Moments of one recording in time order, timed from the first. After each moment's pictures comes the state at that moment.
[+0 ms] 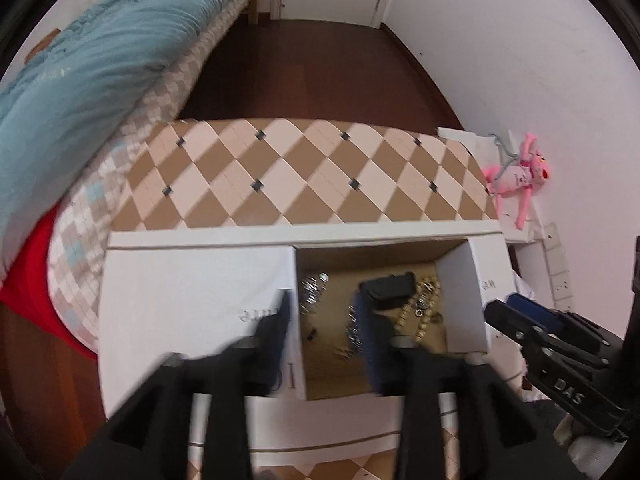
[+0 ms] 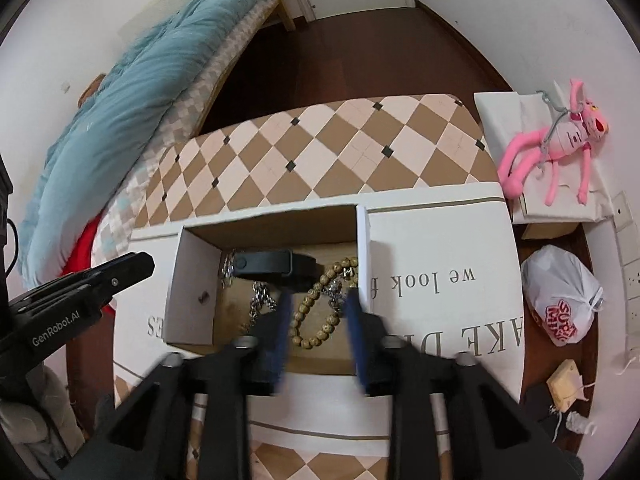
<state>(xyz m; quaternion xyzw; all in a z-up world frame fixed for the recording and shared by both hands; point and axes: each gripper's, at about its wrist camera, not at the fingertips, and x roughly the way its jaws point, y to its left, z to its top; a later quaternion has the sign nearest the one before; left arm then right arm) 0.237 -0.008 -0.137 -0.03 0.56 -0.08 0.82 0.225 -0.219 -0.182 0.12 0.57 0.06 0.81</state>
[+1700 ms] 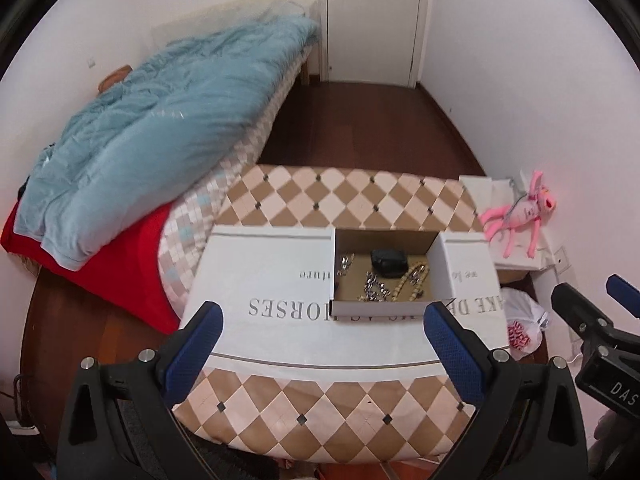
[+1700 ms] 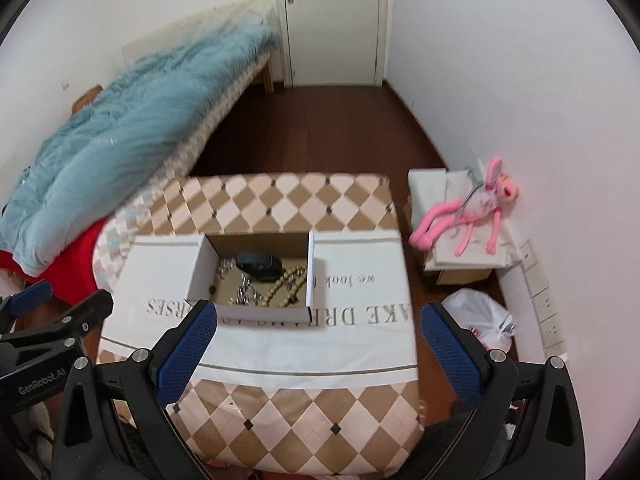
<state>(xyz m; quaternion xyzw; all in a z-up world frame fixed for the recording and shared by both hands) 0.078 -0.007 -0.011 -0.01 0.46 0.01 0.89 0.084 -0.216 -0.023 0.02 0.46 -0.02 0.89</state>
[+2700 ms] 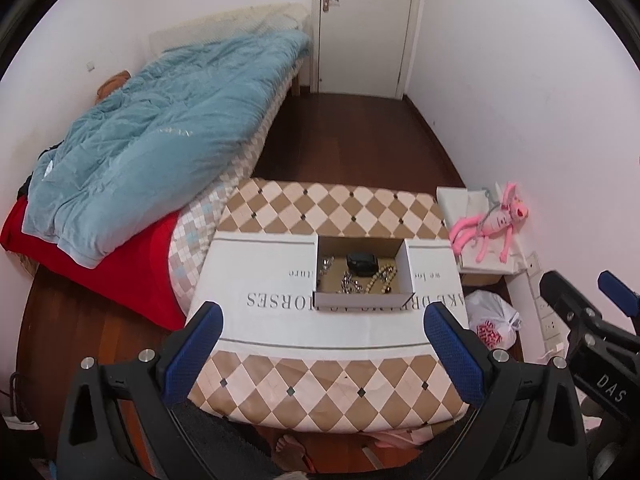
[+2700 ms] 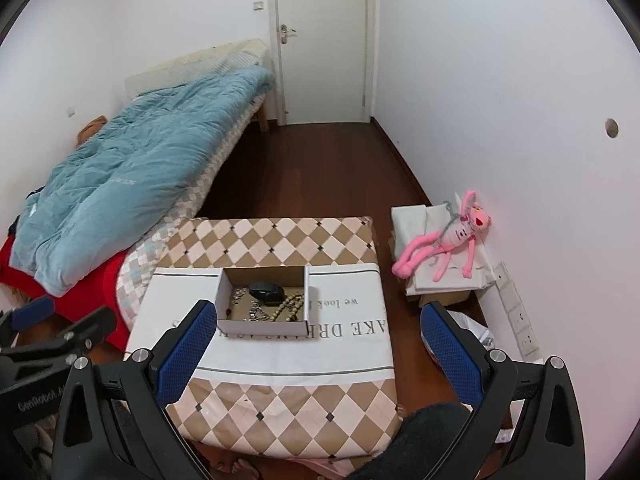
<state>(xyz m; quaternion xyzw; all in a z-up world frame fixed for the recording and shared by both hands) 0.036 -0.016 0.050 -0.02 0.46 -0.01 0.89 0.021 -0.215 0.073 0.02 0.41 -0.04 0.91</state>
